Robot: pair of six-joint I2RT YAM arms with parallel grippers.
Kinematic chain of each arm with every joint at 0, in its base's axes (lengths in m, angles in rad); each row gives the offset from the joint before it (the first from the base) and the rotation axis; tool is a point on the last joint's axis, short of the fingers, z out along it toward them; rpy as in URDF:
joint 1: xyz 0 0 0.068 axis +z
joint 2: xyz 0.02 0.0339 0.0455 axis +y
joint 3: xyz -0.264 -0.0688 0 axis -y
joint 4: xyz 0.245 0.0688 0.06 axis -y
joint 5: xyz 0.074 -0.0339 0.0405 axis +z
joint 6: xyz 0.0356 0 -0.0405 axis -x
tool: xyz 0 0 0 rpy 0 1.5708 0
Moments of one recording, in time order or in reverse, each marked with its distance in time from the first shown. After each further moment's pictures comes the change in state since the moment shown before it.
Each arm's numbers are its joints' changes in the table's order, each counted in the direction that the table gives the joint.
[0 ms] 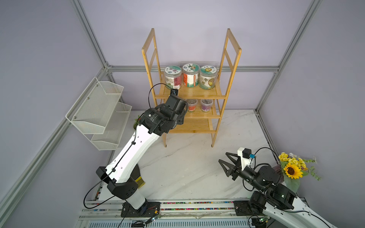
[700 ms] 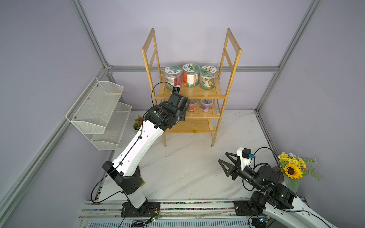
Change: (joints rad) left arm 0.044 0.072 0.007 0.083 -0.030 -0.025; right arm 0.000 0.007 0.000 -0.001 -0.001 0.000
